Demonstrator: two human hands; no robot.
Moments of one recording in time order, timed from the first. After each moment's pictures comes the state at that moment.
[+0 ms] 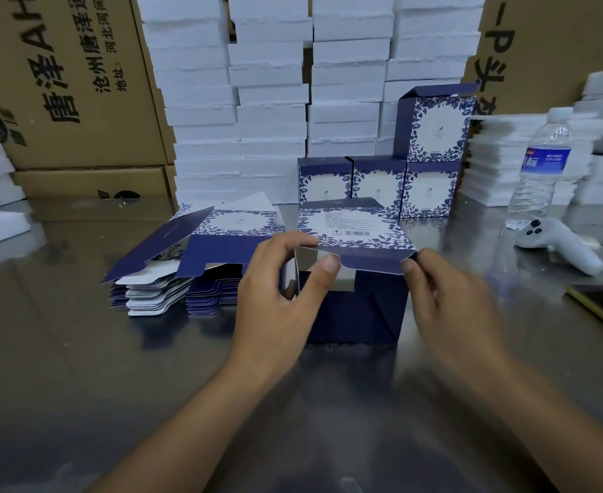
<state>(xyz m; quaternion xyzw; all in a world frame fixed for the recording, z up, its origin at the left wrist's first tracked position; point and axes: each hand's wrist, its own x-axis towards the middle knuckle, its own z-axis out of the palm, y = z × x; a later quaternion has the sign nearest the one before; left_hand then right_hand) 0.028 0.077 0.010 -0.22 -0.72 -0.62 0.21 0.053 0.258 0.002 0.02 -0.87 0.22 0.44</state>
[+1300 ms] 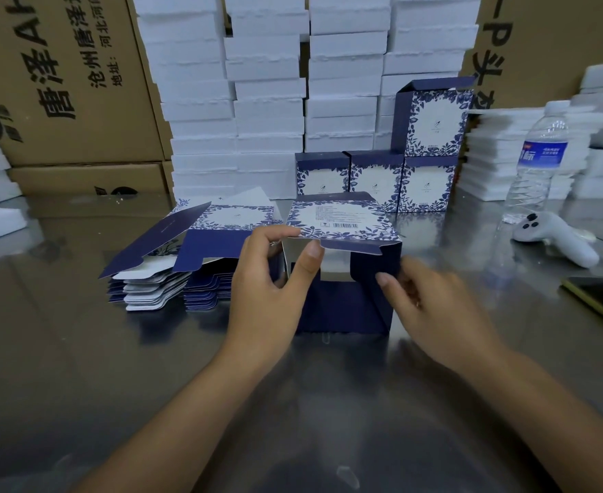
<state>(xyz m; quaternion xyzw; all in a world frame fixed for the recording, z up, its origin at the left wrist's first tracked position) 0.028 0.077 0.015 -0.19 -0.70 -0.66 0.18 0.052 0.265 -0.003 0.05 -0.93 0.18 0.31</state>
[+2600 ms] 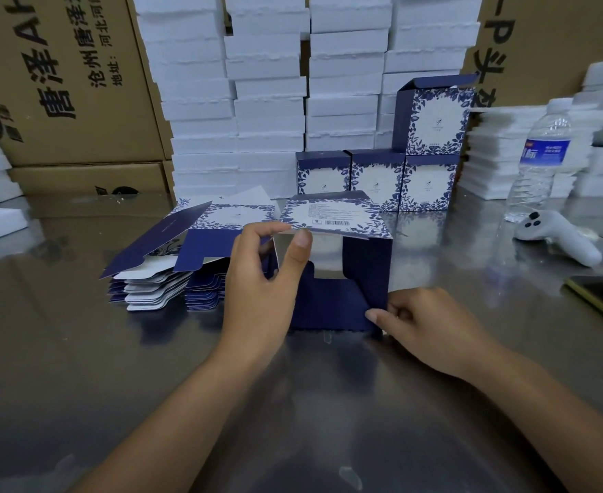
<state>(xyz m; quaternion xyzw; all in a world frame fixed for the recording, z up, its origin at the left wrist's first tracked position) 0.023 0.075 0.017 -0.18 -0.69 -0.67 0.20 0.045 0.272 -0.015 0.04 -0.97 0.20 0.16</state>
